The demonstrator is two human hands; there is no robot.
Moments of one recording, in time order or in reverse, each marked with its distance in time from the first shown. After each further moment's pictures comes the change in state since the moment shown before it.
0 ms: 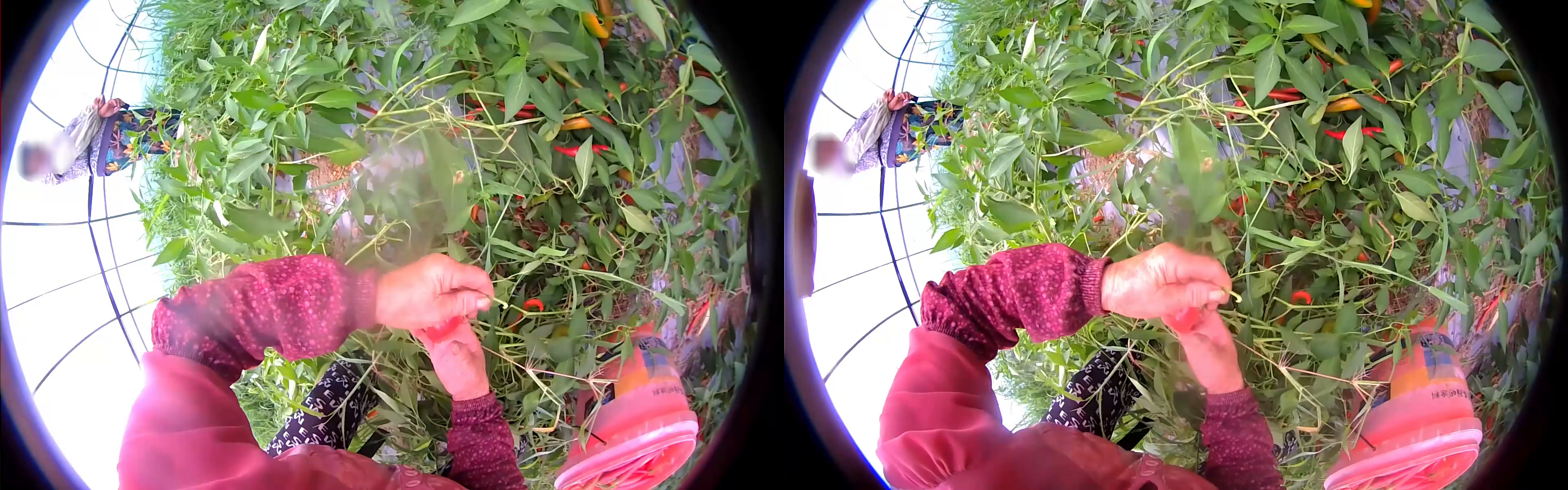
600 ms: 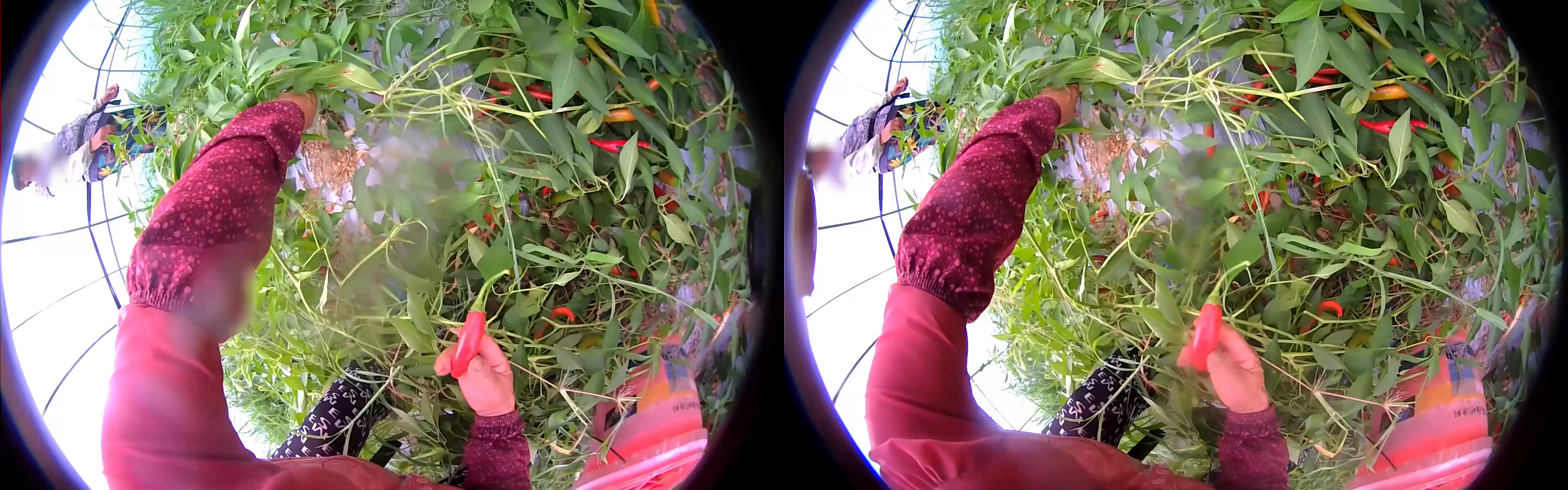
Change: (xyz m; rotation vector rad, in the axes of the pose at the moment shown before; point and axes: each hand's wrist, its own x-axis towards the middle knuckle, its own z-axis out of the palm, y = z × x) left_hand -0.029 -0.147 -0.297 1.496 0.084 -1.058; right_hand -0.004 0.010 -0.024 -0.117 0.024 0.136
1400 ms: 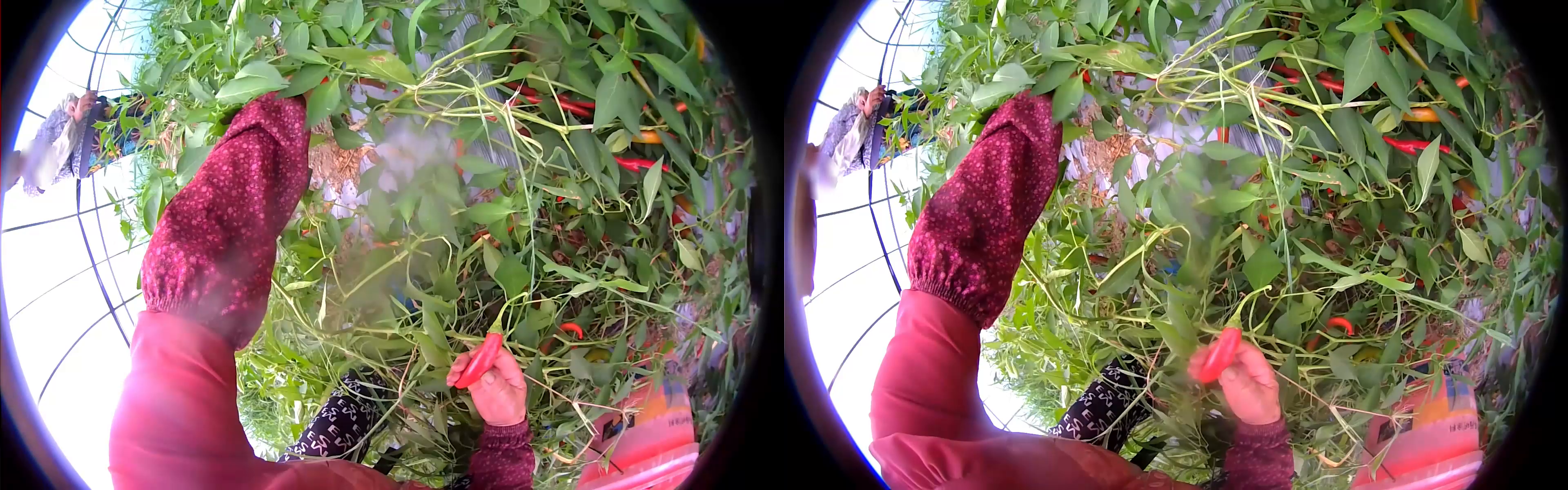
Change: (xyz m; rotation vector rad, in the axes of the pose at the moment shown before) left_hand 0.019 -0.008 0.013 -1.052 0.173 -0.029; right_hand 0.011 0.007 -0.011 0.079 -0.029 -0.010
